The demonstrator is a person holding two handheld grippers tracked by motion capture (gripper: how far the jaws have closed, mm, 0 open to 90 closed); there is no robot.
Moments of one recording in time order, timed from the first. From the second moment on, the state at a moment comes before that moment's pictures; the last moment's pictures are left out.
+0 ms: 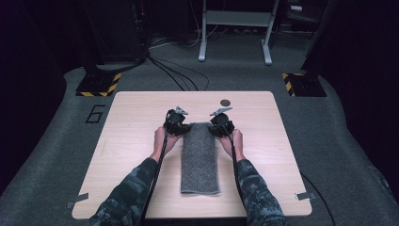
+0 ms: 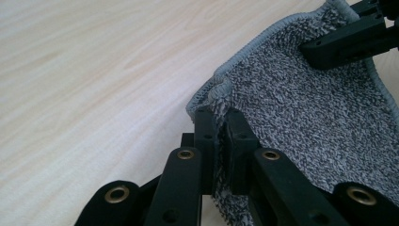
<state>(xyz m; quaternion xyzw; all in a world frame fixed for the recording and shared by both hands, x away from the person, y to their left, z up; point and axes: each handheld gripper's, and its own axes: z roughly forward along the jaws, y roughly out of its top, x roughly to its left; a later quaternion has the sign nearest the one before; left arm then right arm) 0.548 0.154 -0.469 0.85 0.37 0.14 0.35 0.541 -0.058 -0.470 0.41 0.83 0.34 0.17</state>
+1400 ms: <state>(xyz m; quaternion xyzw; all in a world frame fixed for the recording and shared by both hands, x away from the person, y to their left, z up) 0.537 0.162 -0.418 0.82 0.34 0.20 0.41 0.534 -0.064 -0.421 0.35 0.82 0.39 0.24</state>
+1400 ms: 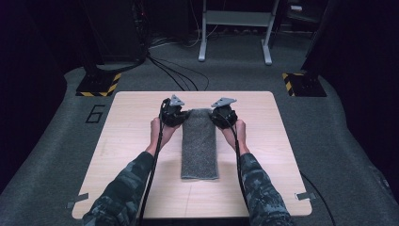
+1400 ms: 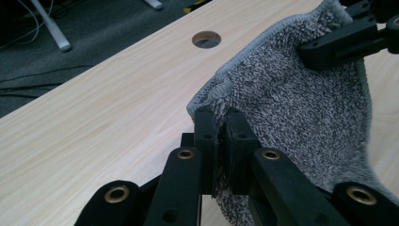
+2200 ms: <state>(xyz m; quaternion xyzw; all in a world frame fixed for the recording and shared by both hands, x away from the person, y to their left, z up) 0.480 0.167 -0.452 0.84 0.30 0.16 0.42 0.466 -0.073 -0.456 0.30 0.84 0.39 0.24</state>
